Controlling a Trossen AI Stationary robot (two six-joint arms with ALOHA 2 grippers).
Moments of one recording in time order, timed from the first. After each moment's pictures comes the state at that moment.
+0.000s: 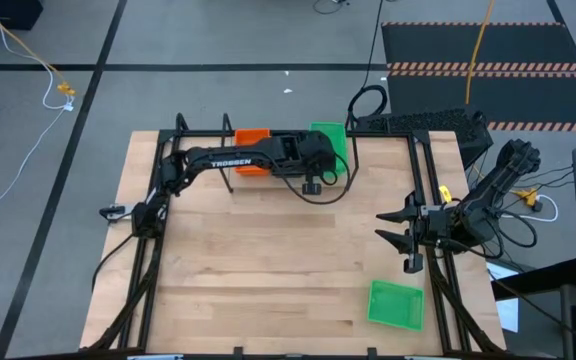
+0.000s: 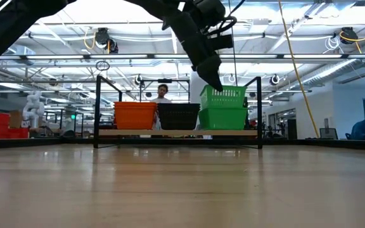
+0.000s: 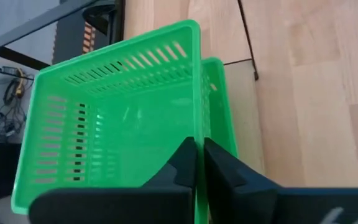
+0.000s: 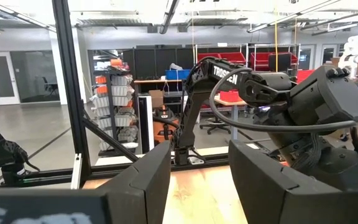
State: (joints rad) left arm 0.23 2.16 1.97 -0.67 -0.21 0.47; right arm 0.80 0.71 0.52 0.42 0.94 -0.10
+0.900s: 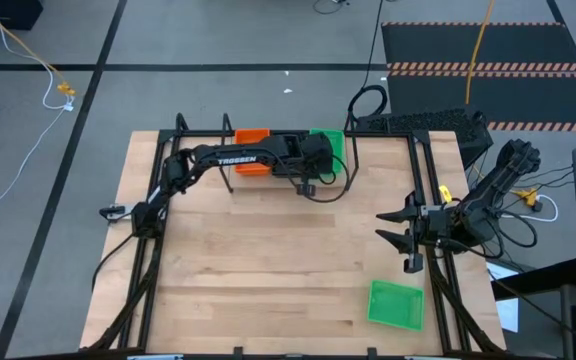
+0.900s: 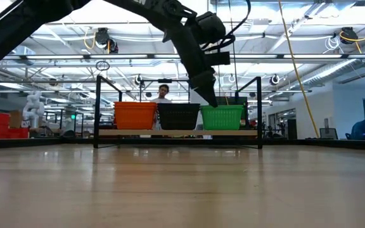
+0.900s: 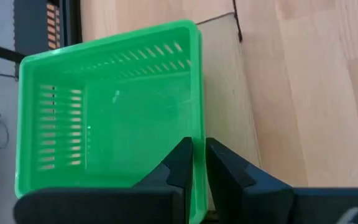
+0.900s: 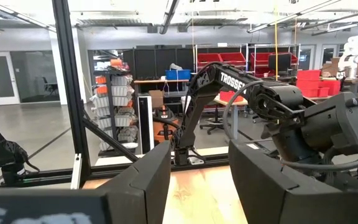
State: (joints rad) left arm 0.27 2.21 1.97 -0.73 -0.12 0.53; right arm 0.80 0.70 0.52 0.42 0.94 -0.10
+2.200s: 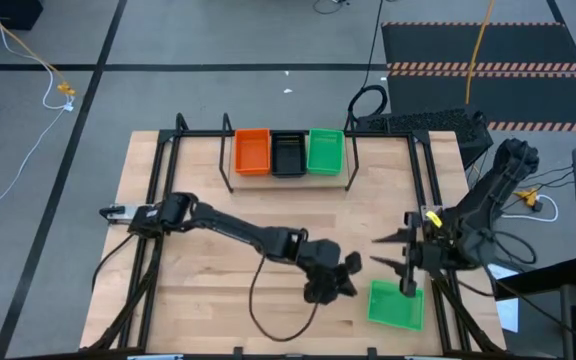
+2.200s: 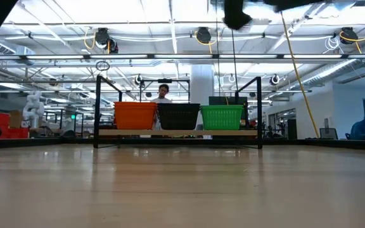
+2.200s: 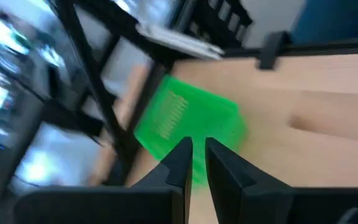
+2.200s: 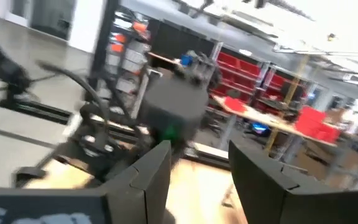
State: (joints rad) left arm -0.25 2.24 1.86 -0.13 0.26 1.03; right arm 0.89 0.87 0.59 0.39 0.97 -0.37
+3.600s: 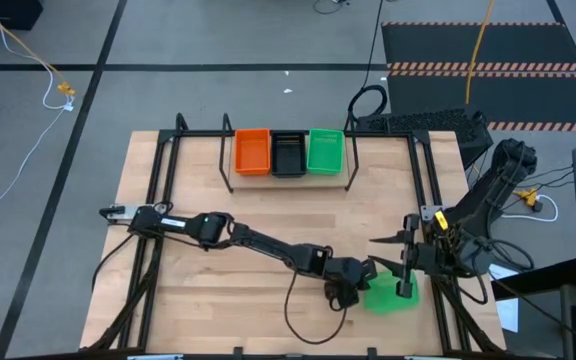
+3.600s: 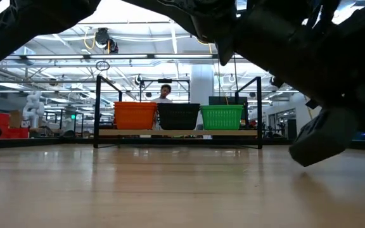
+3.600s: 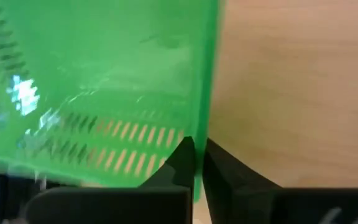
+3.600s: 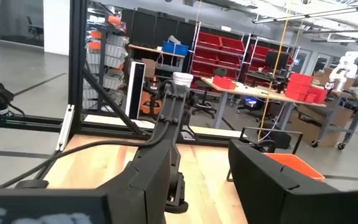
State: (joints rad) left arm -0.25 2.66 2.23 -0.17 0.04 1.14; right arm 0.94 0.94 0.60 0.39 1.10 -0.17
